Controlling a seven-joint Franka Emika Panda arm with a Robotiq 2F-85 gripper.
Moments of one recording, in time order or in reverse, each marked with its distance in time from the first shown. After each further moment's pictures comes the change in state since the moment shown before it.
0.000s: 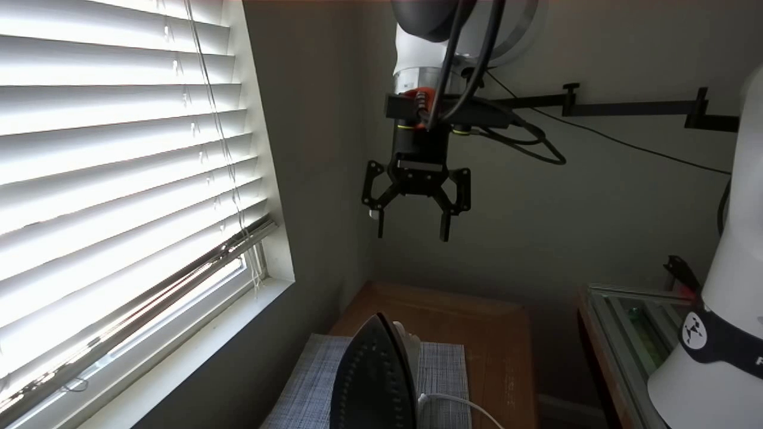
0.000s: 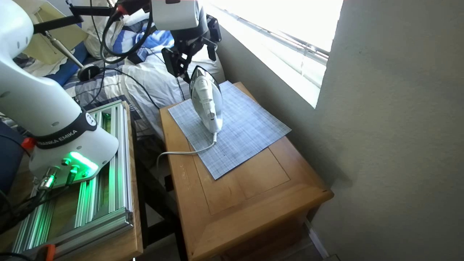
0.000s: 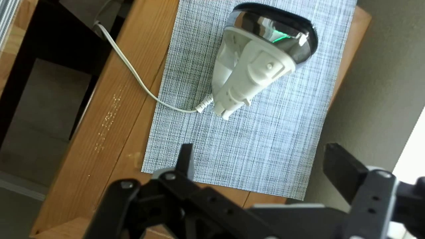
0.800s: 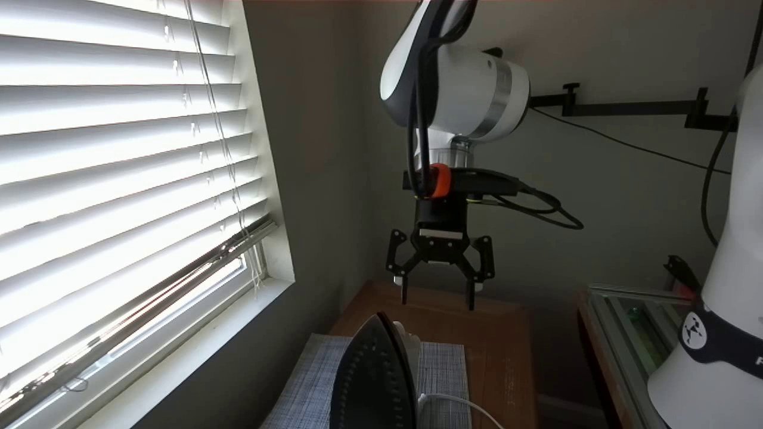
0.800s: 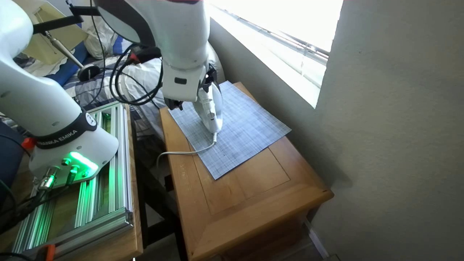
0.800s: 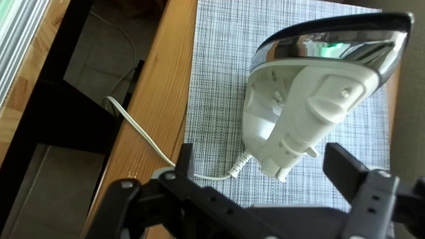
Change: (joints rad) arm 0.011 0.293 -0.071 -0.013 0.335 0.009 -0.238
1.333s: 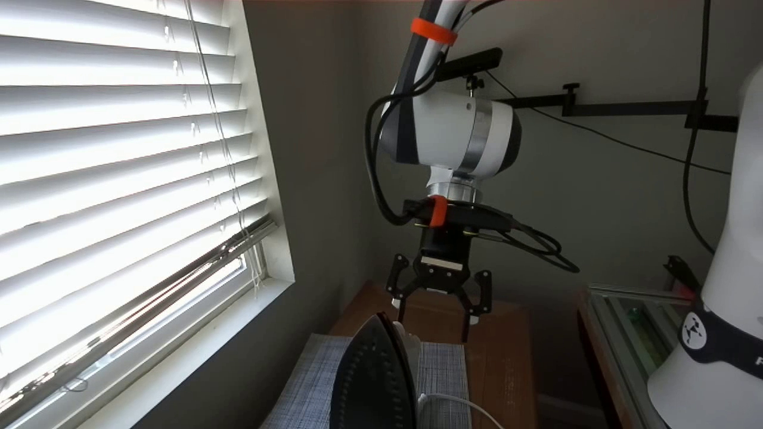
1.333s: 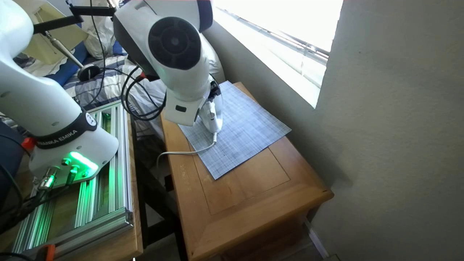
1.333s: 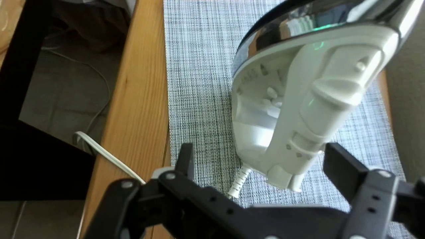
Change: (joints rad) arm -0.008 0.175 -0.008 0.031 0.318 0.011 -0.178
